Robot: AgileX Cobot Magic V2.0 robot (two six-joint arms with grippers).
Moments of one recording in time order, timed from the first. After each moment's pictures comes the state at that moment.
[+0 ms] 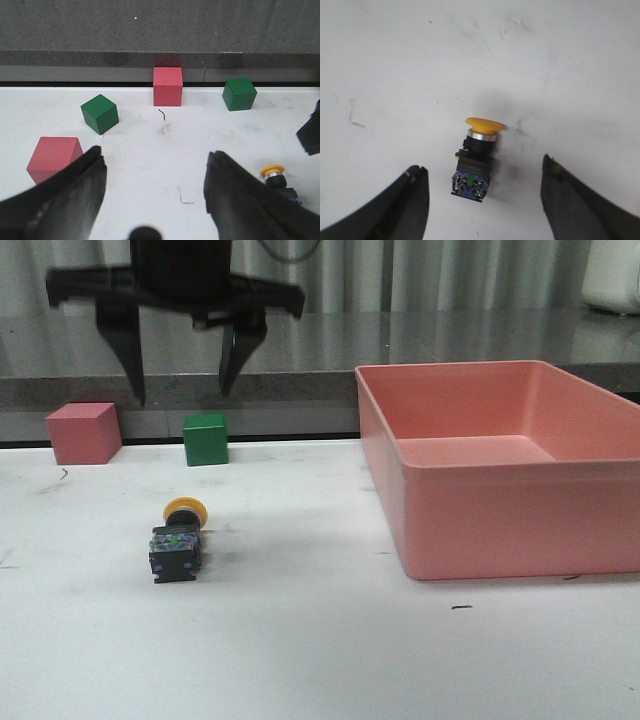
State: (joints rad) left arm -0.01 0.64 -0.66 0.04 0.50 -0.04; right arm 0.80 2.23 -2.33 -0.11 1.24 0.53
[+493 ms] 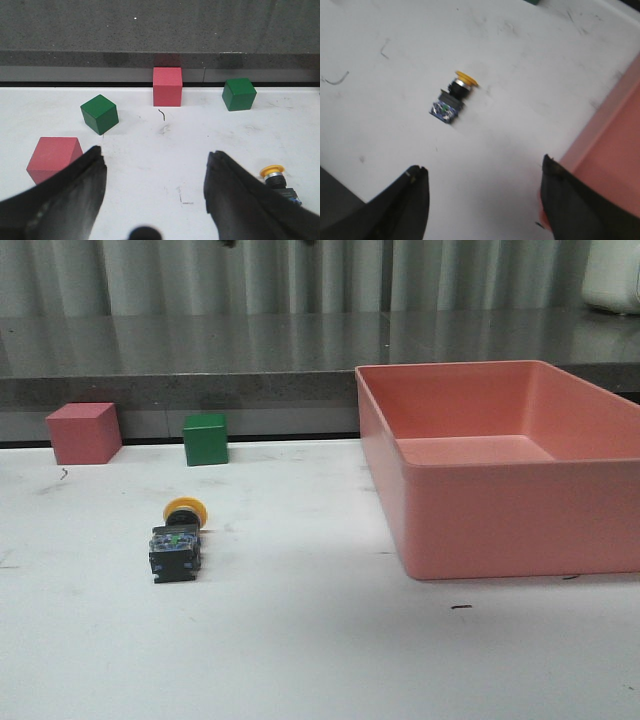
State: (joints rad) left arm -0.01 0.64 -0.66 0.04 0.50 -0.04; right arm 0.65 1.78 -1.94 0.07 1.25 0.06
